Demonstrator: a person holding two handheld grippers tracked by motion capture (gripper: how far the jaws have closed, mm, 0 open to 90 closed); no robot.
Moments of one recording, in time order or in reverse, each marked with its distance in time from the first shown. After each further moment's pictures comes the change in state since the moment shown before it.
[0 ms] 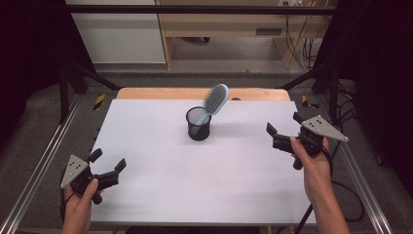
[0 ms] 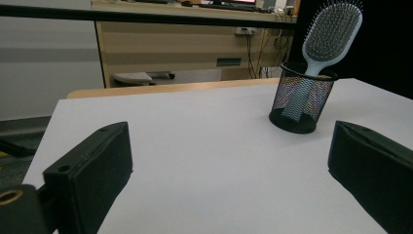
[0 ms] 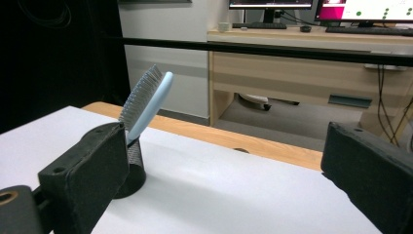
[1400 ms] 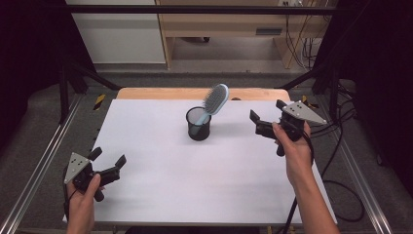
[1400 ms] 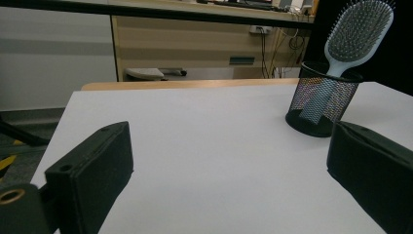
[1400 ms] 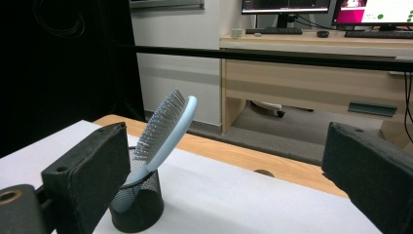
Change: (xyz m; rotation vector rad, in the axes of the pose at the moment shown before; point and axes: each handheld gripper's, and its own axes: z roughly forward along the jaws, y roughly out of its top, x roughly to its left) left arm 0.006 -0.005 0.011 0.008 0.053 -0.034; right arm 0.023 0.020 0.044 -0.015 0.044 0.020
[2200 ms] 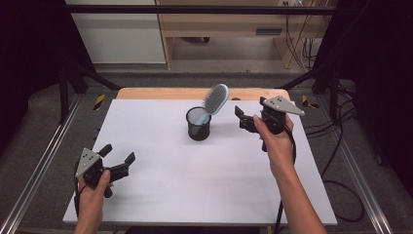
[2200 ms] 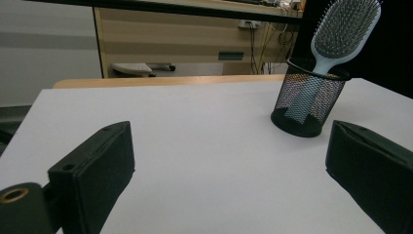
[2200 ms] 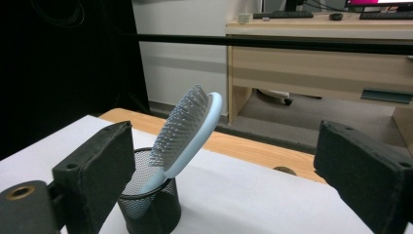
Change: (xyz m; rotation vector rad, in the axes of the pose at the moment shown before) left arm -0.012 0.002 0.016 0.022 -0.038 -0.005; right arm 0.025 0.004 0.035 0.053 0.009 0.020
